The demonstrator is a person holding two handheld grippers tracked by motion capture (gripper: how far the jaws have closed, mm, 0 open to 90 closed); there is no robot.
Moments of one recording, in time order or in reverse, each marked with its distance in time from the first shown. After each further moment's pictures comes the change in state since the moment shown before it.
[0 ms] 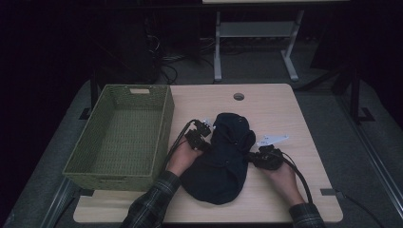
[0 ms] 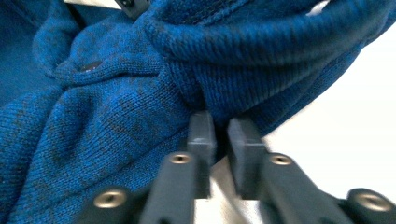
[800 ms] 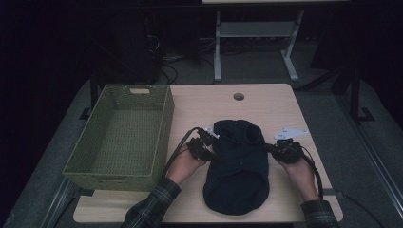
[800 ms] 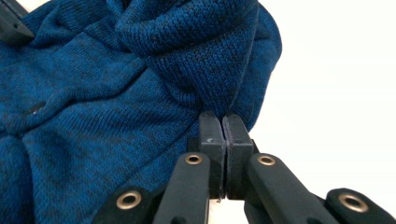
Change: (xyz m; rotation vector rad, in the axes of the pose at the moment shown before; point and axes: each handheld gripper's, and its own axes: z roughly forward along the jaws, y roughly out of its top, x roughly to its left) left arm -0.037 -0.015 -0.012 -0.005 -0.107 0.026; right arm -0.029 0.003 -0.042 -0.008 -0.170 -0.034
